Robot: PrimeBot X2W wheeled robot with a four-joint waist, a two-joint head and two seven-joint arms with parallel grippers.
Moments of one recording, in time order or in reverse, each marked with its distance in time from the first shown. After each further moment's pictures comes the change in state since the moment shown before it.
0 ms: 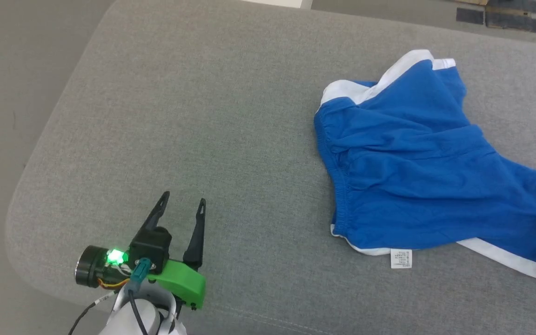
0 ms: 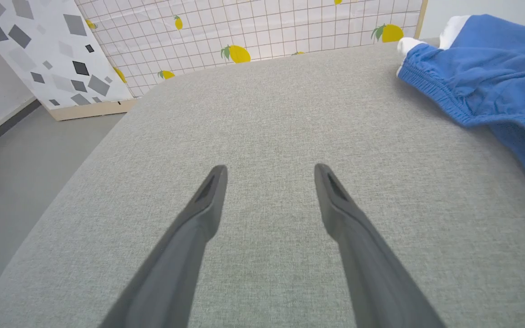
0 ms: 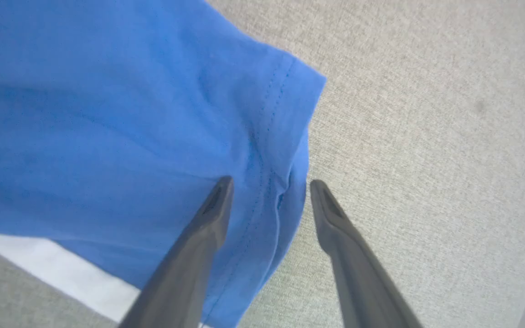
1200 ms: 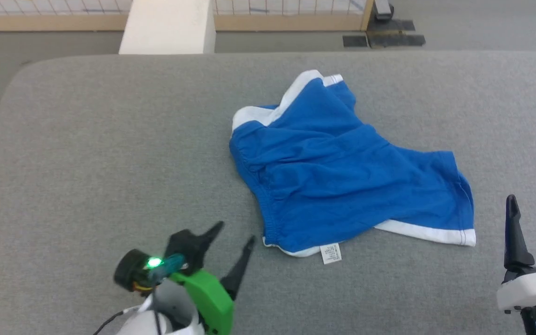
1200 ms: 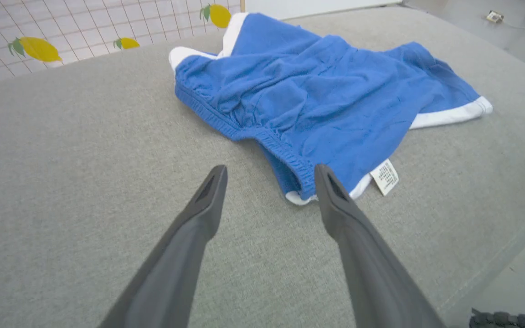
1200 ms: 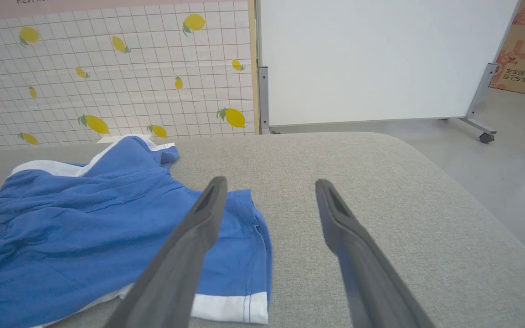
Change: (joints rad) left arm 0.029 0.064 -0.116 -0.206 -0.135 -0.158 0.305; right arm 0.344 0.538 -0.304 -0.392 -0.151 0.000 -0.775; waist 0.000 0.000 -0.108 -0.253
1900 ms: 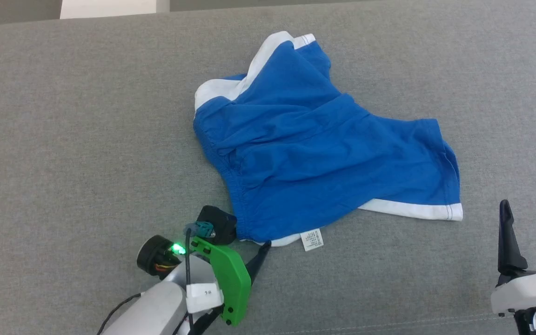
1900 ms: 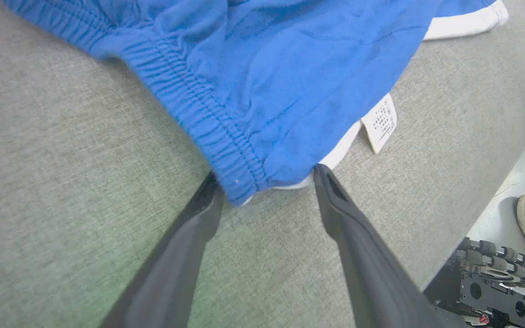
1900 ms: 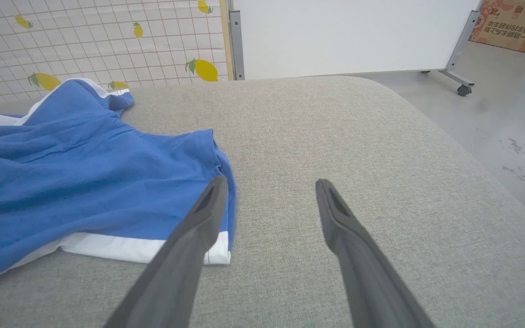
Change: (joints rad) left arm -0.146 -0.064 -0.067 0.153 -0.098 -0.078 0.236; right arm -0.001 0.003 0.008 0.040 0.009 0.000 -0.018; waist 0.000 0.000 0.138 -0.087
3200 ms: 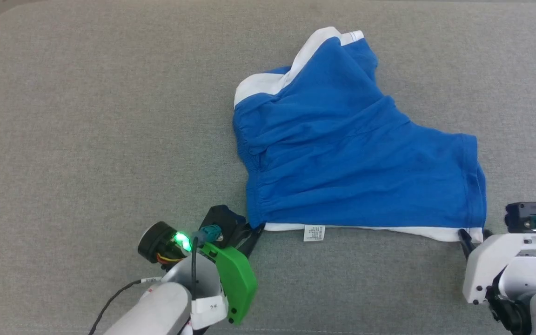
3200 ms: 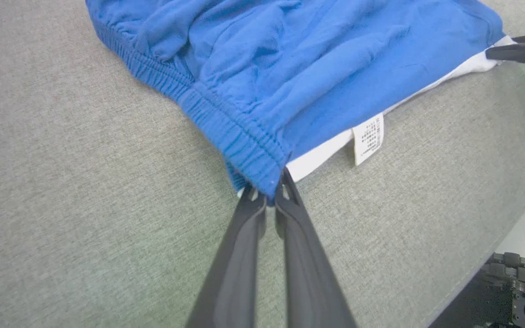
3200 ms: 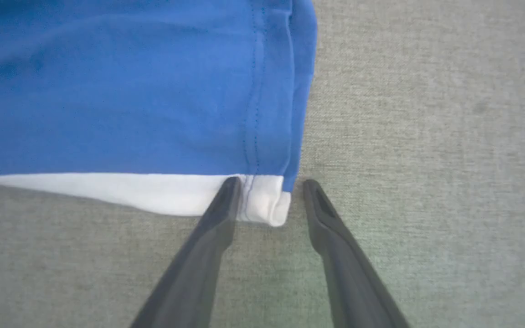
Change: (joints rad) left arm -0.019 0.037 -0.044 -0.091 0.092 0.048 -0.059; right arm -0.147 -0.026 0.073 0.175 -0.054 0.000 0.594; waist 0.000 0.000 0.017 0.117
